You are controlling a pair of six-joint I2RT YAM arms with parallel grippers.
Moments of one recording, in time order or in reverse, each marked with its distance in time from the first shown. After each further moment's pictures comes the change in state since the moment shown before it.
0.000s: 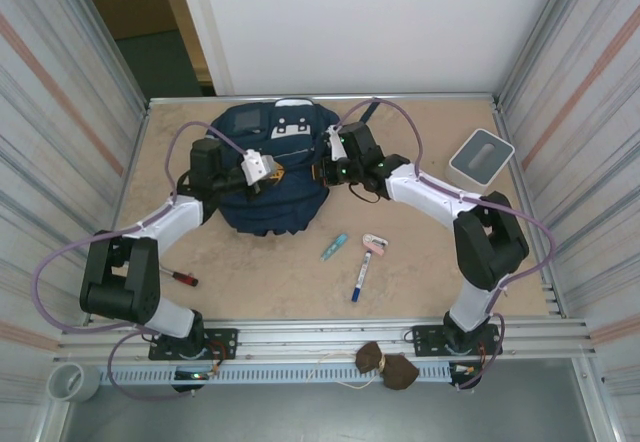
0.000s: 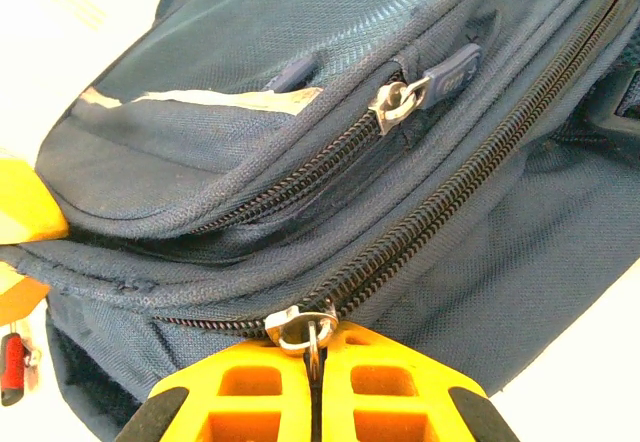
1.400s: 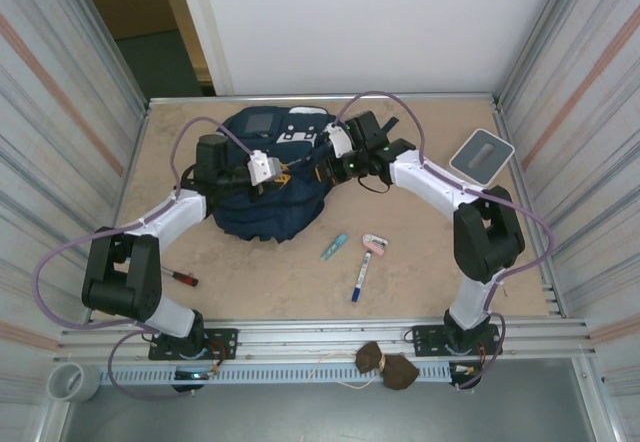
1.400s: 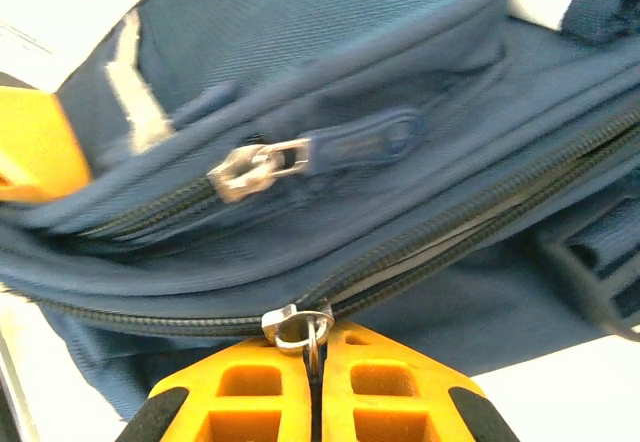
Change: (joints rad) left arm -0.031 0.021 0.067 -0.123 0.085 0.083; right arm -0.079 0.053 0.131 -0.234 -0.198 -0.241
